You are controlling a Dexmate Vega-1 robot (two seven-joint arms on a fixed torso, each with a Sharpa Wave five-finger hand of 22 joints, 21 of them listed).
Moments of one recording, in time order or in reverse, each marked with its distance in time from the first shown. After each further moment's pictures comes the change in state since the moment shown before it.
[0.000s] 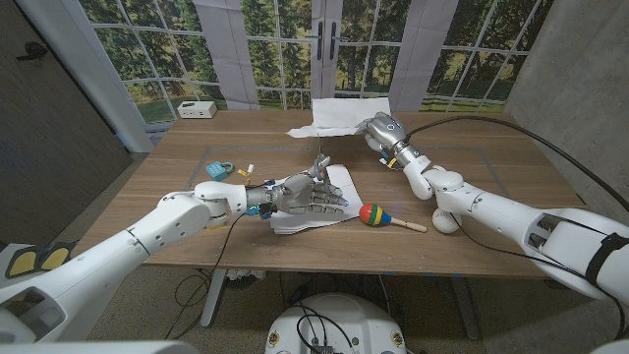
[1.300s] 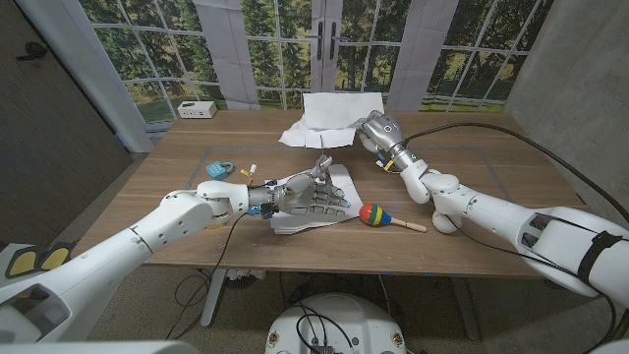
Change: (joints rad) left arm -0.015 -0.009 0.012 0.010 -0.001 0.014 -0.018; left_hand -0.010 -0.002 0.000 0.000 0.000 0.000 0.000 -0.007 0.008 0.001 0.001 0.000 0.000 0.000 0.000 0.000 0.000 -0.011 0.000 0.000 0.000; right arm 0.012 0.029 -0.028 0.056 -0.016 0.056 -0.153; right_hand -0.004 -0.004 0.002 -0.010 0.000 0.013 -0.002 -0.008 0.005 0.005 -0.006 -0.010 0.021 0.018 -0.004 -0.037 0.028 -0.016 -0.006 0.061 -0.004
